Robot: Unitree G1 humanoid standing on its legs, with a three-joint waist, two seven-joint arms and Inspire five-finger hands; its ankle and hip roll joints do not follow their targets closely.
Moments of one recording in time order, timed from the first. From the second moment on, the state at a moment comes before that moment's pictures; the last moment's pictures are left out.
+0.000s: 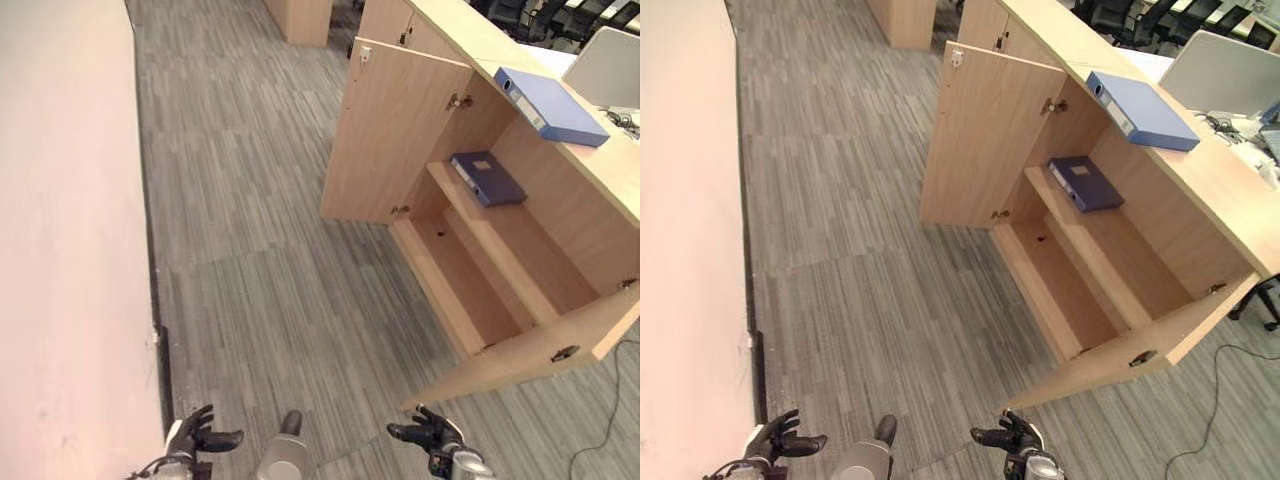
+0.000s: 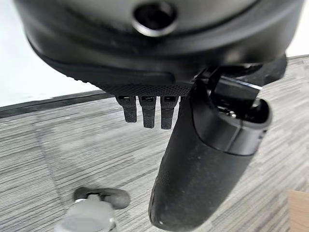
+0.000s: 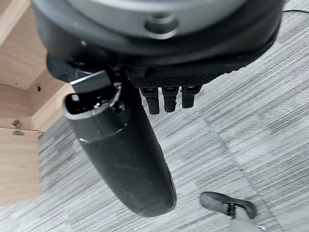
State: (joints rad) left arm 0.02 0.41 -0.04 1.08 -0.19 -0.14 0.05; right arm -0.11 -0.11 0.16 1.18 0.43 -0.10 -0.02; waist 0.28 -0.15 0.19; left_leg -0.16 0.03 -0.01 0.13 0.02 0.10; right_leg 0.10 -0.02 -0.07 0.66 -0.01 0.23
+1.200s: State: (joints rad) left arm 0.09 0.33 -0.08 1.11 -0.10 -0.13 0.04; right arm -0.01 -0.20 0.02 1.19 0.44 -0.07 -0.04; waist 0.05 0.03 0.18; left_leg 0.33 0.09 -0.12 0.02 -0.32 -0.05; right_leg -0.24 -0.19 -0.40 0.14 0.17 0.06
